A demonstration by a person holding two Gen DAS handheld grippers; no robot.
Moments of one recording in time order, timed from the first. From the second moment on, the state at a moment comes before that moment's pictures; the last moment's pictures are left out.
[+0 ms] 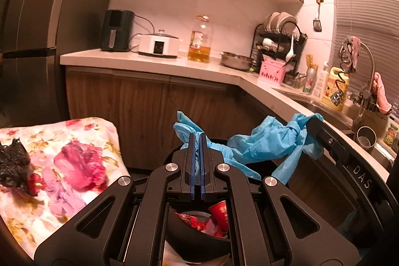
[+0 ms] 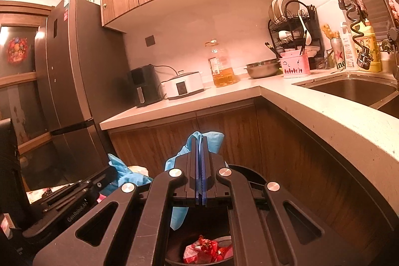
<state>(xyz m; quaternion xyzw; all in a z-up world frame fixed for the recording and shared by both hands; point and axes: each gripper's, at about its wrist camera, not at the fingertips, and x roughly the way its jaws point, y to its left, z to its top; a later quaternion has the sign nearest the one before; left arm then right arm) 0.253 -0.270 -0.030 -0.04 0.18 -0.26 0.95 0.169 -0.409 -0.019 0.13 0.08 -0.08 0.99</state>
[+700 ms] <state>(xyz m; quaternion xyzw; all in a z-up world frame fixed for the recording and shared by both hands) 0.265 -0.281 -0.048 -0.03 0.21 -0.28 0.94 0.179 -0.418 -0.029 0.14 0.10 -0.09 0.98</state>
